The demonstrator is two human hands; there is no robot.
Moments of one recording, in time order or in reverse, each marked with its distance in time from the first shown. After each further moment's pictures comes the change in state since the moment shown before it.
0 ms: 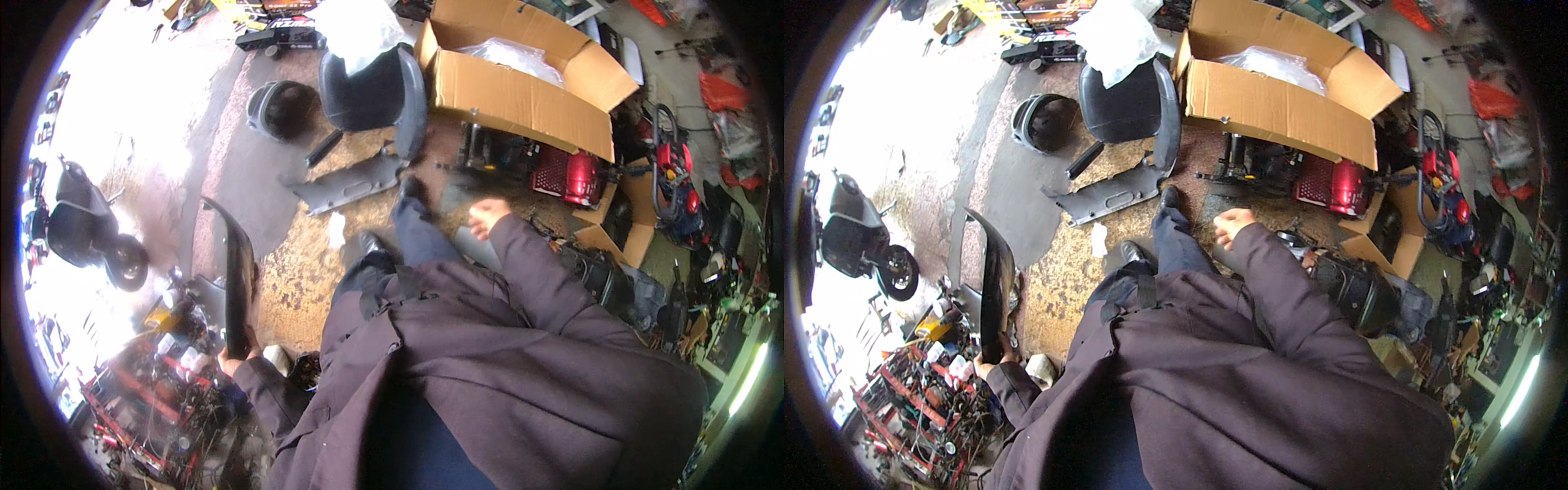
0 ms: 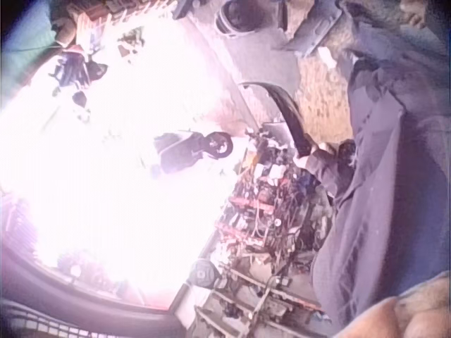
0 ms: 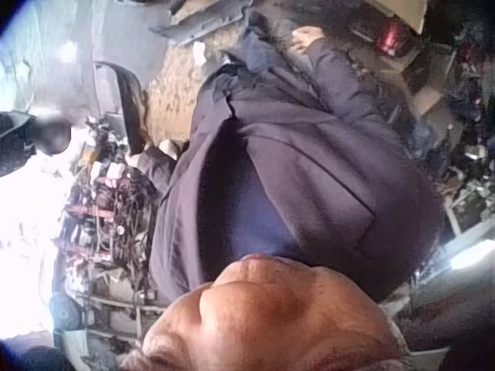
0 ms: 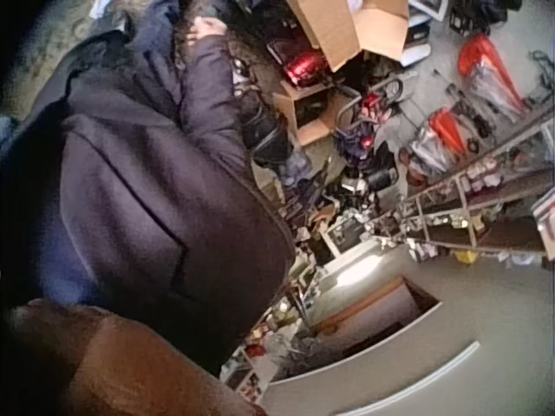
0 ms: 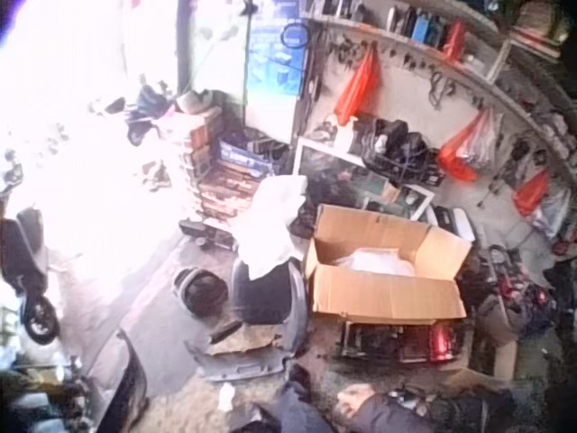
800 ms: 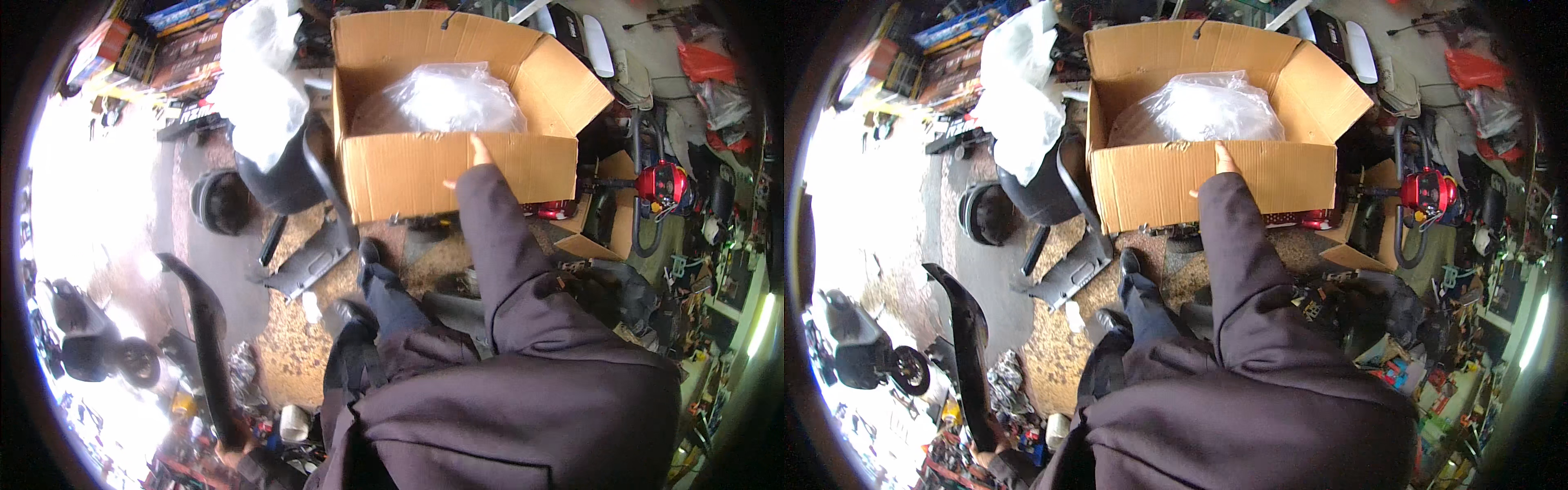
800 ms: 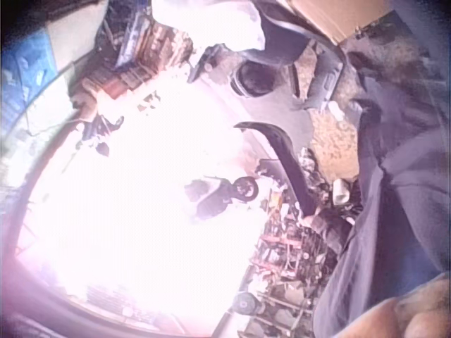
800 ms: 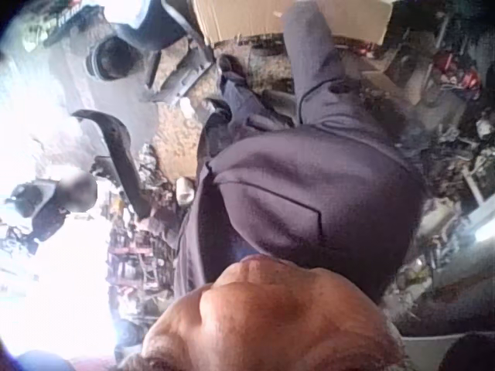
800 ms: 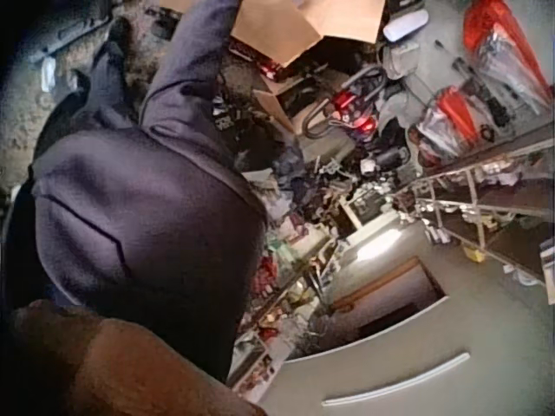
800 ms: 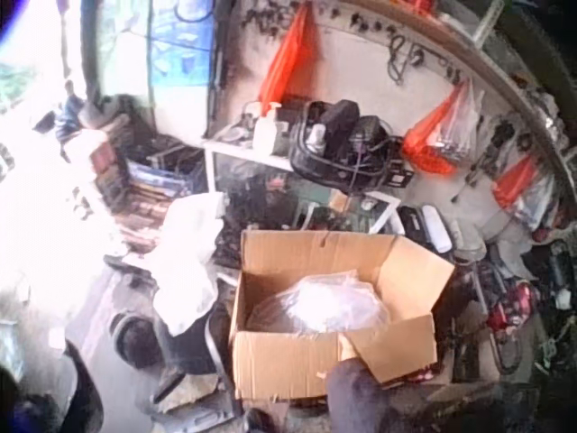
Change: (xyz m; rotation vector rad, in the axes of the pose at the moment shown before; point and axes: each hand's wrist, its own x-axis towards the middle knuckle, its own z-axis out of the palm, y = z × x) left_hand -0.096 -0.092 0.185 0.353 0.014 0.228; right_hand 0.230 -0.228 -0.208 0.937 0.448 -0.019
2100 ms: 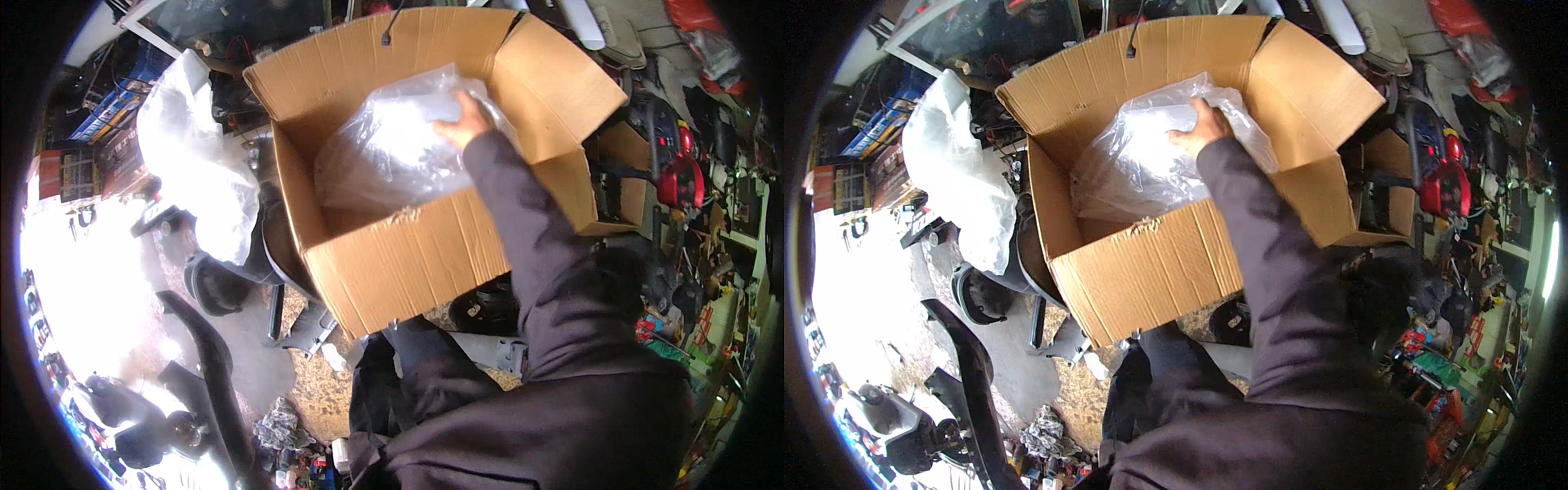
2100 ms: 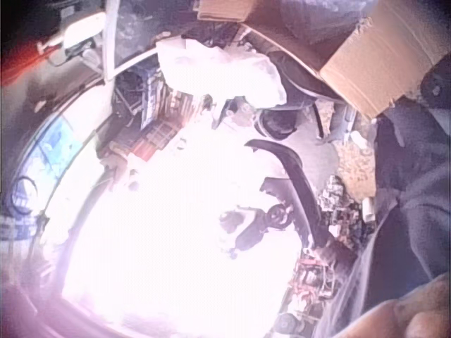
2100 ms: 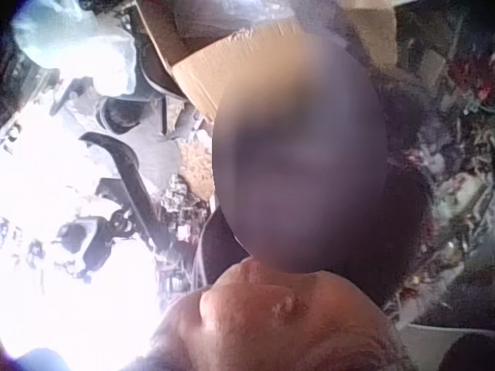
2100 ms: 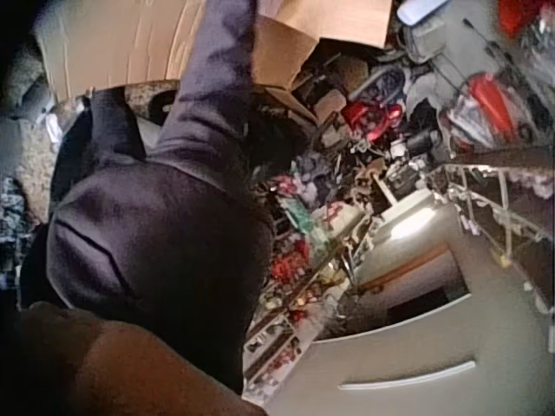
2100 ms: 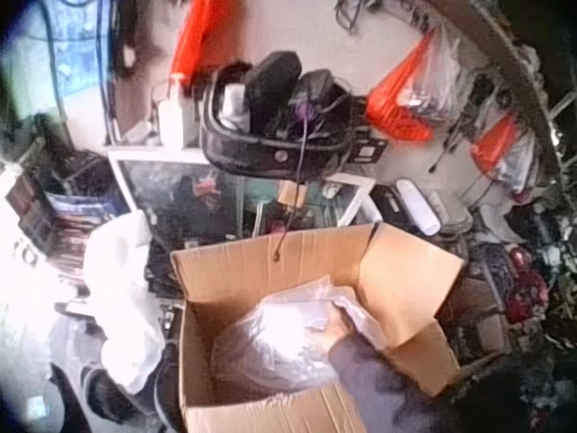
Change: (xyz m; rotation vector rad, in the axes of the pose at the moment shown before) left_hand -0.041 -0.117 0.250 0.373 -0.118 0.158; right_hand 0.166 -0.132 0.030 -1.039 -0.019 -0.767
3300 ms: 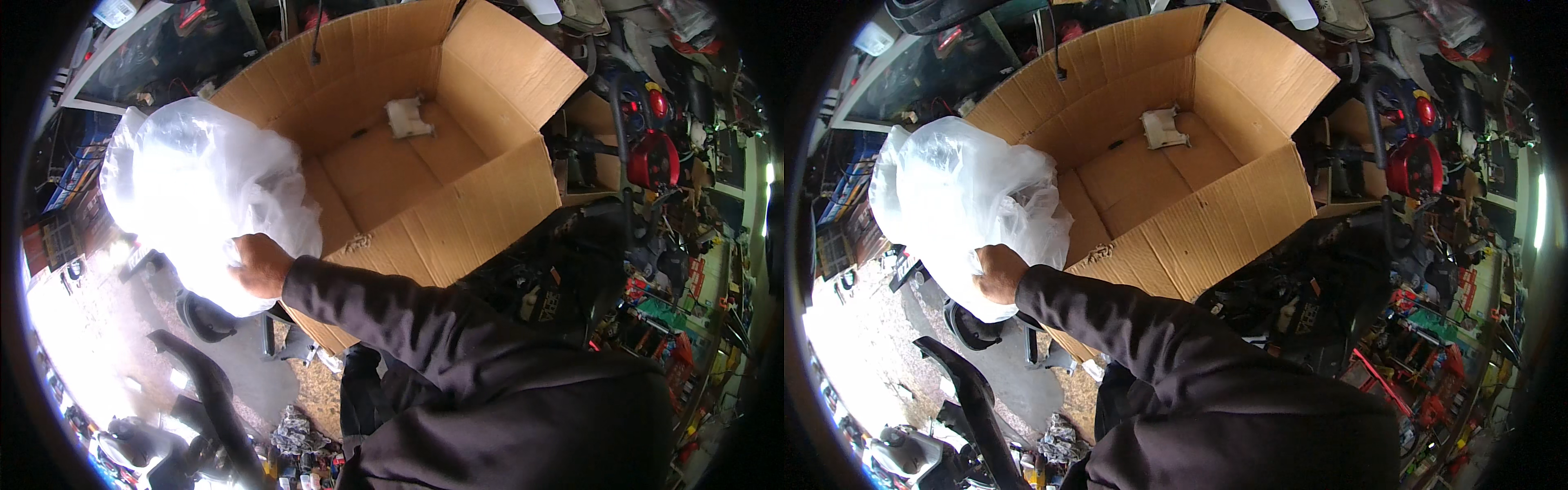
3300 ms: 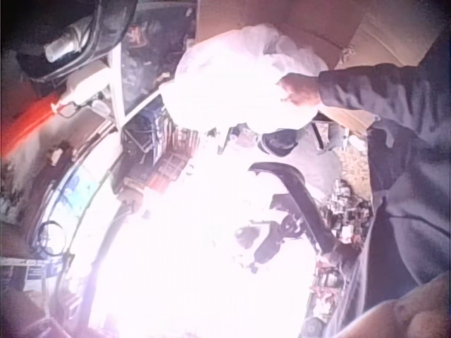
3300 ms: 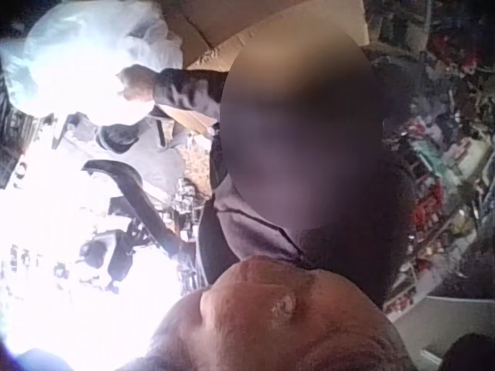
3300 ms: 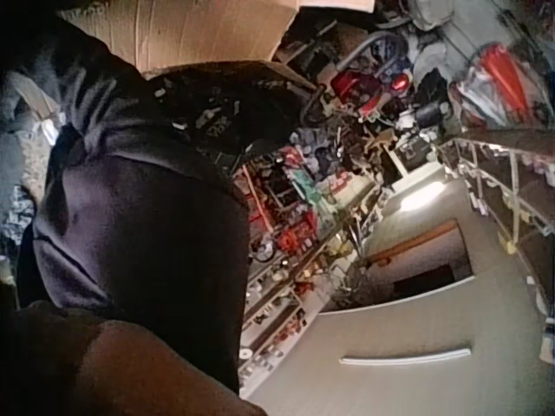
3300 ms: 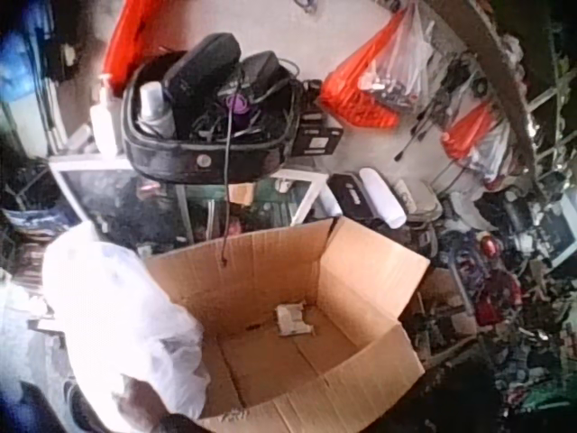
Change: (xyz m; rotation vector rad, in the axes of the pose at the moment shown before) left_hand -0.019 0.026 0.124 0.131 -0.155 0.016; right_hand -0.116 -0.198 0.124 0.664 -0.406 -0.317
